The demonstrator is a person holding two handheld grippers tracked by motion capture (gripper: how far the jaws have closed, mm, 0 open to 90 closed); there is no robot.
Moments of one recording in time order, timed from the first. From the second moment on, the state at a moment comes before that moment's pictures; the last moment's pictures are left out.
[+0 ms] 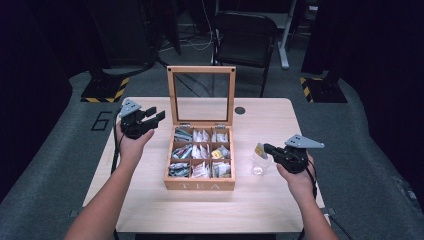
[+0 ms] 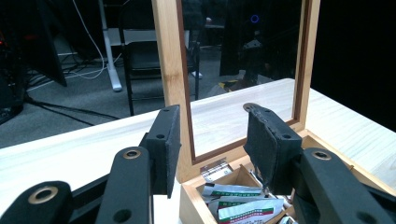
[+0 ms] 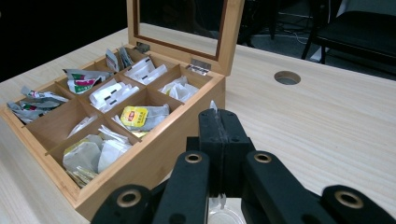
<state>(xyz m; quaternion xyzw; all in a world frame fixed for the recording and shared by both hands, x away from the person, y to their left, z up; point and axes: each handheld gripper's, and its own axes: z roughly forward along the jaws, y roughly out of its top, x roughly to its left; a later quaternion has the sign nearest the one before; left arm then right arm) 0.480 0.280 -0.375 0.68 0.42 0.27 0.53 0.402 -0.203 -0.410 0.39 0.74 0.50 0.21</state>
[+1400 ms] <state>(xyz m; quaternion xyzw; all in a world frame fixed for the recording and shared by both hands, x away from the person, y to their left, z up) 0.480 0.281 -0.378 0.68 0.42 0.26 0.54 0.409 -0.204 -0.449 0.42 0.76 0.45 0.19</state>
